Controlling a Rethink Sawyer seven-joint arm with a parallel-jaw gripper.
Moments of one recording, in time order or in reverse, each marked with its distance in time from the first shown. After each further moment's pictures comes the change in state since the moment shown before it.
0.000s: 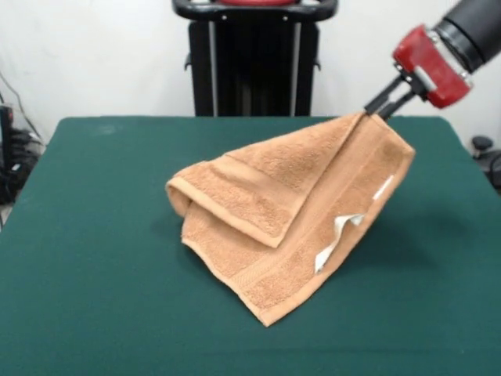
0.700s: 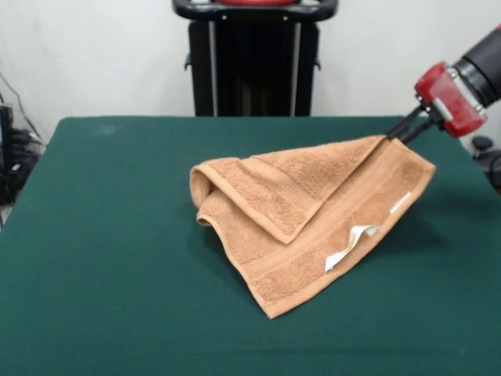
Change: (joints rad) arm 0.098 0.173 -0.056 -0.092 0.115 0.027 0.149
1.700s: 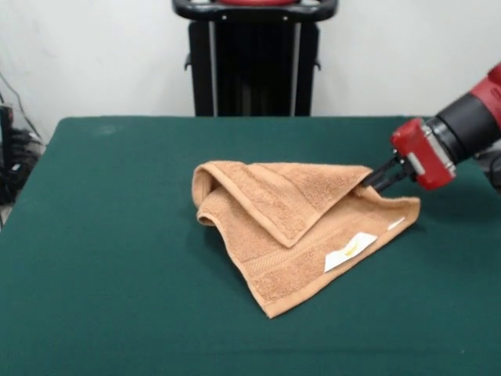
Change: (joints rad) arm 0.001 0.231 -0.076 -0.154 0.018 -0.033 0.012
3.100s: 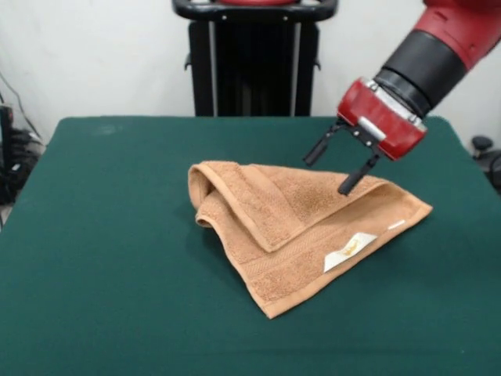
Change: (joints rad) arm -0.165 -0.253 -0.097 0.184 -0.059 -0.416 0.000
